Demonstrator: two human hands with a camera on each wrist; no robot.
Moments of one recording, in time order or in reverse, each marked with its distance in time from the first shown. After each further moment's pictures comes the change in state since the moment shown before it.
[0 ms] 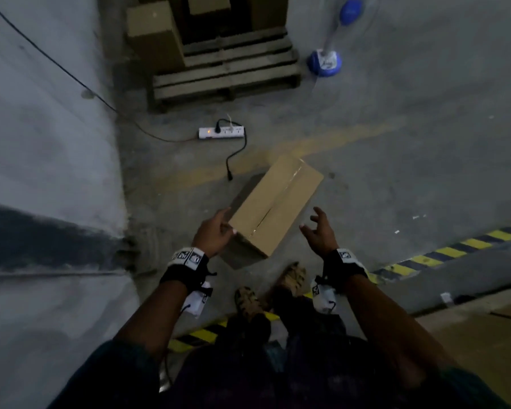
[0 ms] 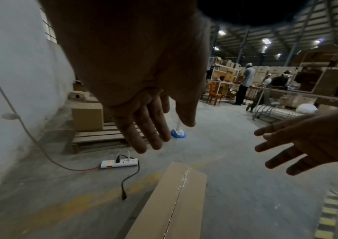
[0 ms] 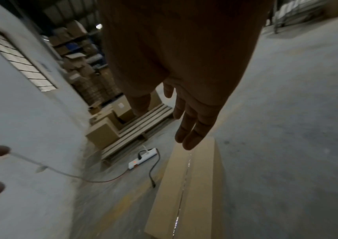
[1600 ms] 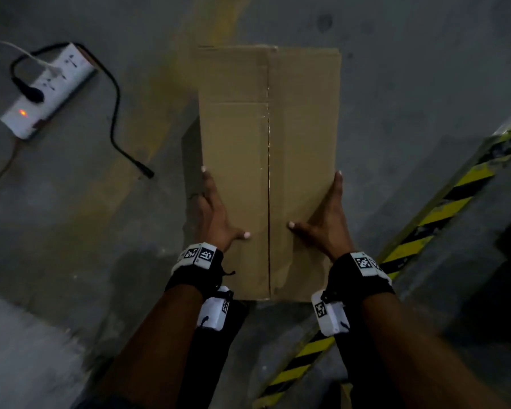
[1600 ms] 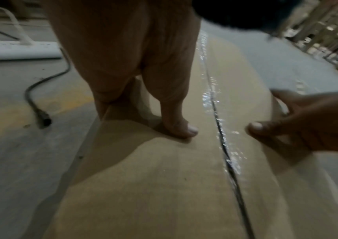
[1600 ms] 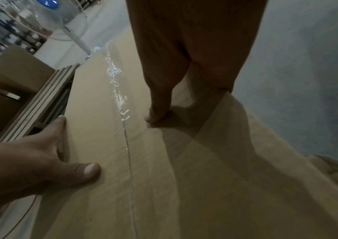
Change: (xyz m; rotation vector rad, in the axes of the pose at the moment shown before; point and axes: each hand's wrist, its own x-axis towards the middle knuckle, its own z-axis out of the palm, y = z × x) left_hand 0.484 -0.211 0.256 0.361 -0.489 -0.127; right_hand 0.364 0.274 0.212 0.235 0.332 0.470
